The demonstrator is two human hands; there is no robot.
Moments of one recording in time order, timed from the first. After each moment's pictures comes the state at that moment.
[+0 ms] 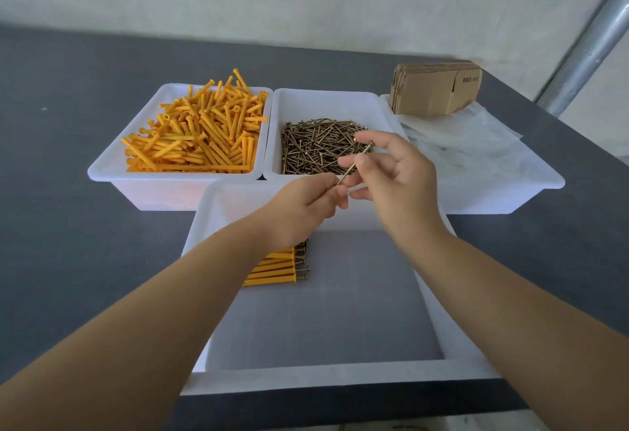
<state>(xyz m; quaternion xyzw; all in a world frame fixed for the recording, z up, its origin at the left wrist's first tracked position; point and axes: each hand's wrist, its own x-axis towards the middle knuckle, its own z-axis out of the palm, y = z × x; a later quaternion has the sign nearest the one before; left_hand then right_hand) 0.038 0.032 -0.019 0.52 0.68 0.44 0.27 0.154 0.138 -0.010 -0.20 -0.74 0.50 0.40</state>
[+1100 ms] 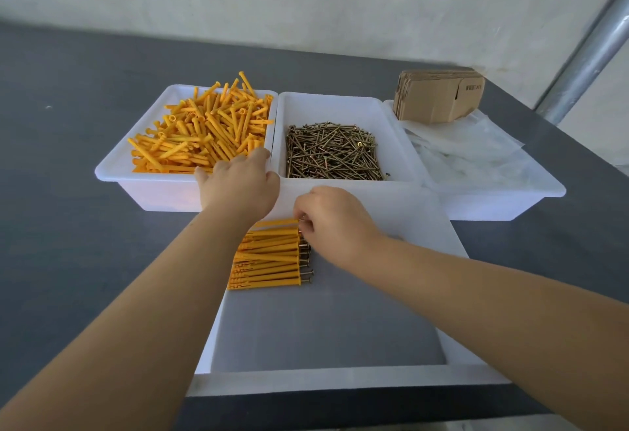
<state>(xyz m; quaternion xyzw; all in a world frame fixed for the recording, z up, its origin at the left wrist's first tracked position) -0.021 0.017 -0.023 0.32 0.93 0.15 0.00 0.109 0.111 -0.034 -0.12 -0.98 0.08 0.10</state>
